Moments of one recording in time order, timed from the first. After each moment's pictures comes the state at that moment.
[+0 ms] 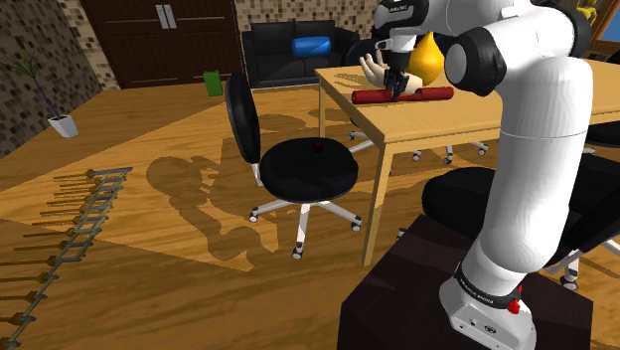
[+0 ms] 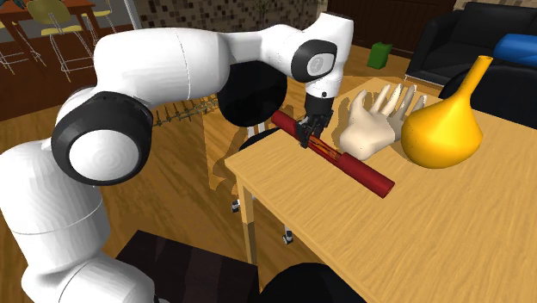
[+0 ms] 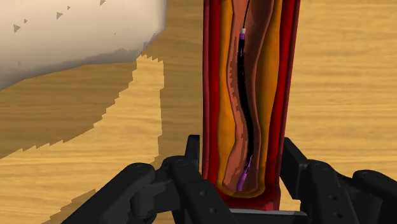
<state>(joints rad) -0.03 0.28 -0.69 -1.47 0.20 1.65 -1.72</state>
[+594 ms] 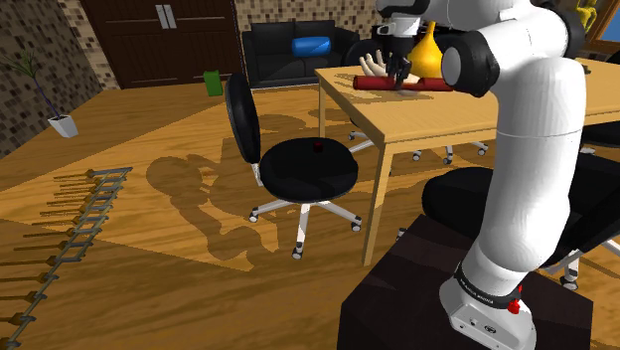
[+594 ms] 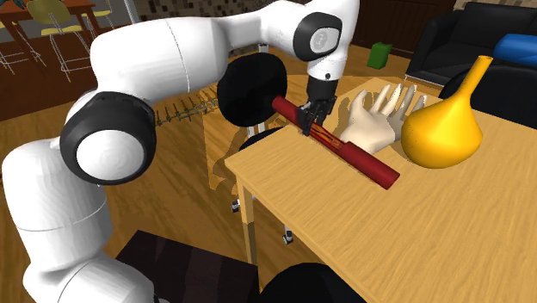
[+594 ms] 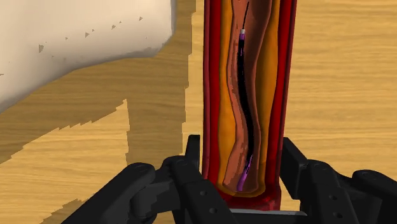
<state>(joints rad) -0.06 0.31 -0.69 -1.31 0.22 1.52 -1.72</state>
